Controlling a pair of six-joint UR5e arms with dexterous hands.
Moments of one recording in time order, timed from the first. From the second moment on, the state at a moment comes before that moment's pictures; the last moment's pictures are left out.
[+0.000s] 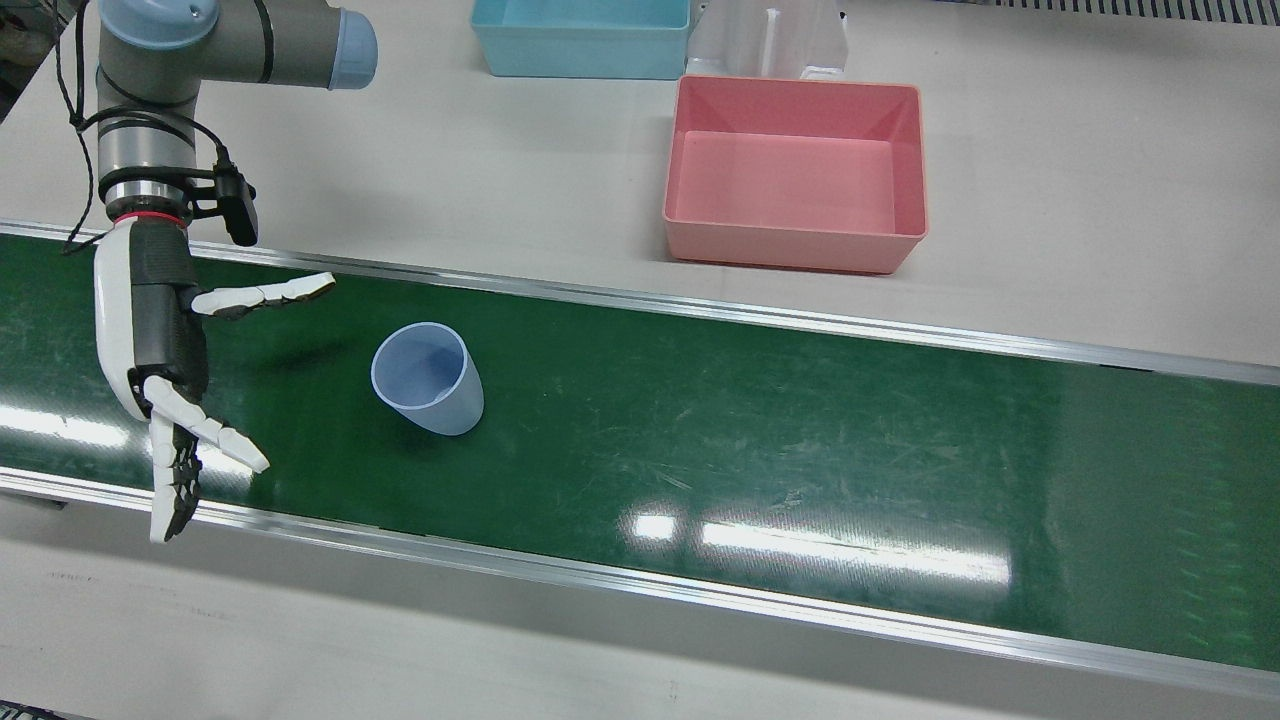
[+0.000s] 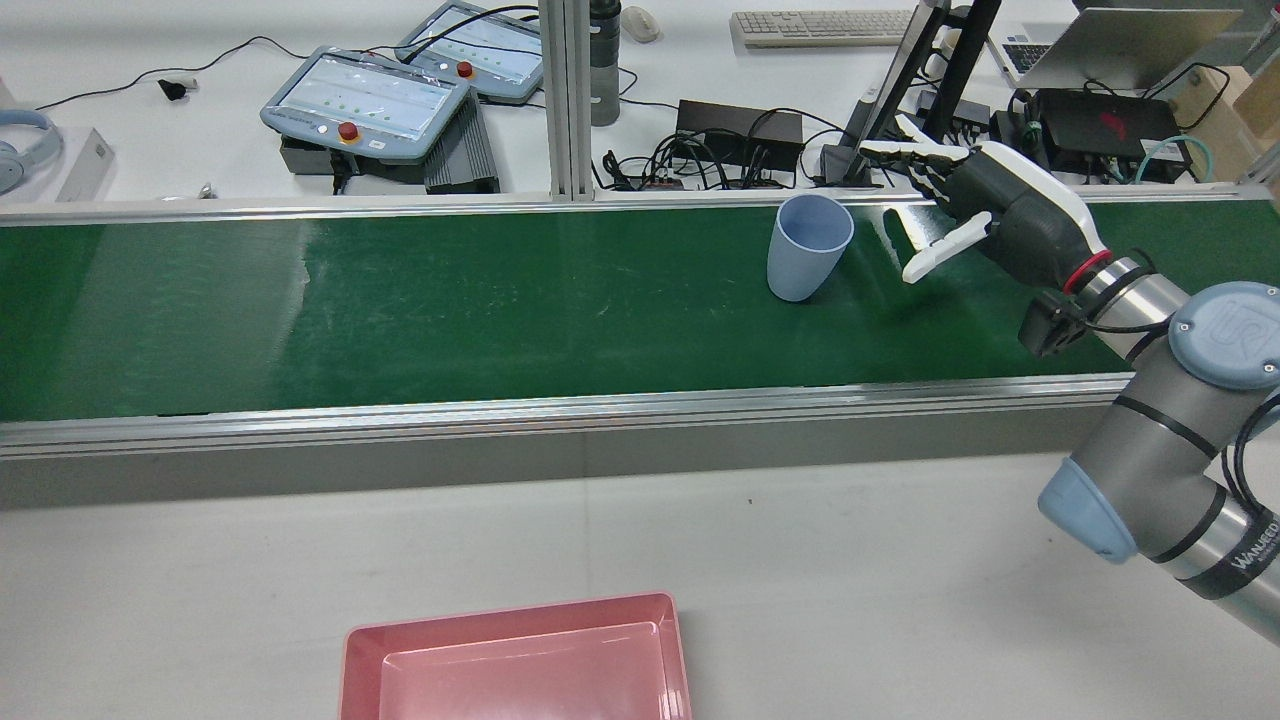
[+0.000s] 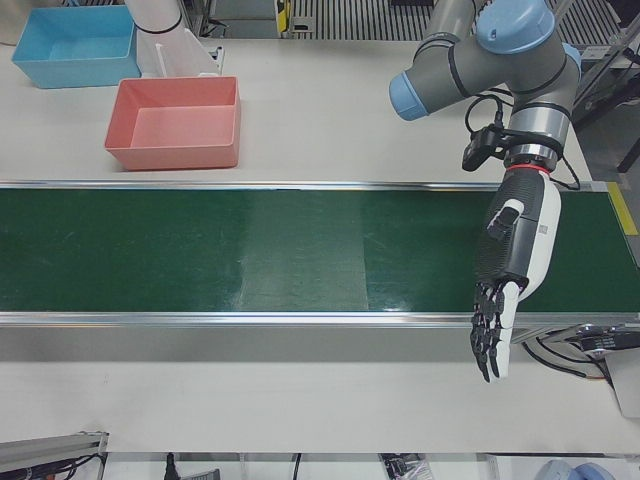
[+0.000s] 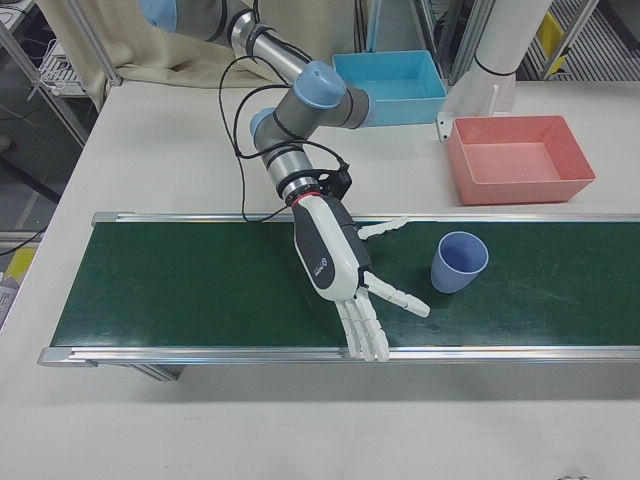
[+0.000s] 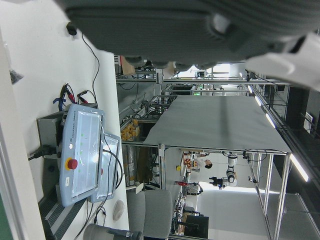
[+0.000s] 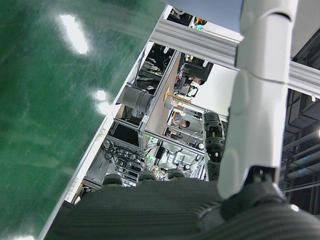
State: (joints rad) left arm -1.45 -1.85 -1.63 0.28 1.81 -0.01; right arm 0.98 -1.33 1.83 -3.39 -1.34 -0.45
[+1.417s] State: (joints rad) left arm -1.45 -1.85 -1.63 0.28 1.81 -0.01; right arm 0.91 -1.33 1.84 -3.39 -1.34 -0.46
